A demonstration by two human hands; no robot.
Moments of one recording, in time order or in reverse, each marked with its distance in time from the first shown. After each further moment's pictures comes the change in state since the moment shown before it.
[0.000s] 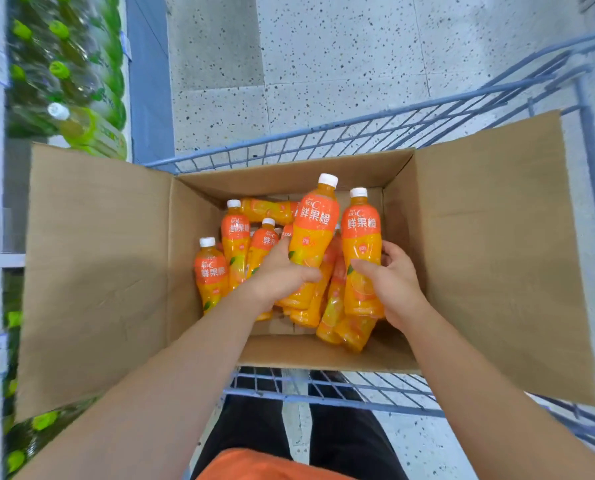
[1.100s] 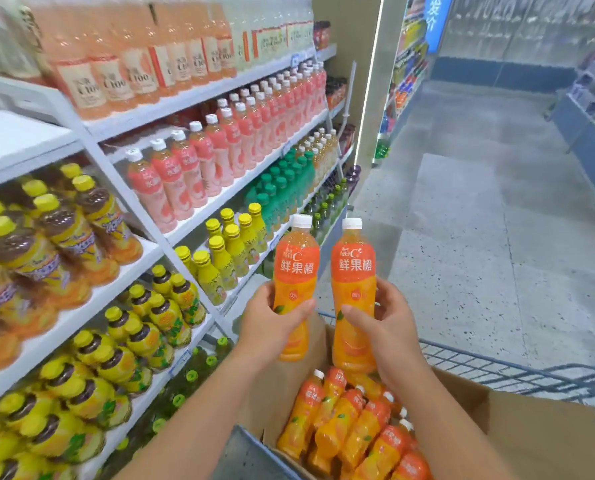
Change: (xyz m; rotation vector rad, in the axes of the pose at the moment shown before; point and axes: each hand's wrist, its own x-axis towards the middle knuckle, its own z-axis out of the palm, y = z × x) left_hand -0.314 0.043 -0.140 -0.402 0.858 0.657; right_hand -0.266 -0.175 0.112 -0.041 -0.604 -0.892
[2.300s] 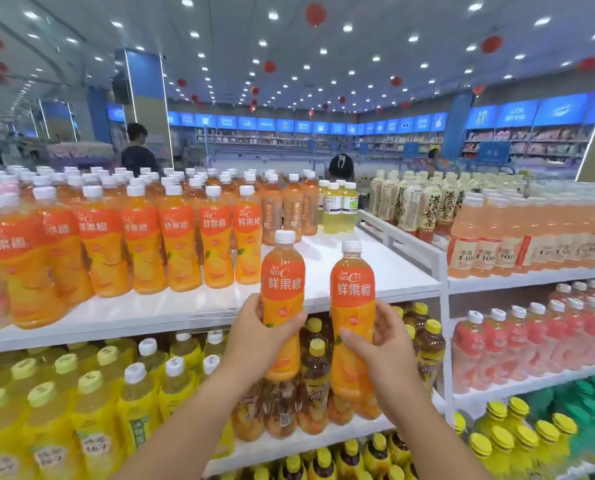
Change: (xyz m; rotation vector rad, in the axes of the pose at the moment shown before) left_hand -0.114 0.084 -0.446 0.011 0.952 0.184; right_hand -0.071 -0.145 0.460 0.186 -0.891 -0.245
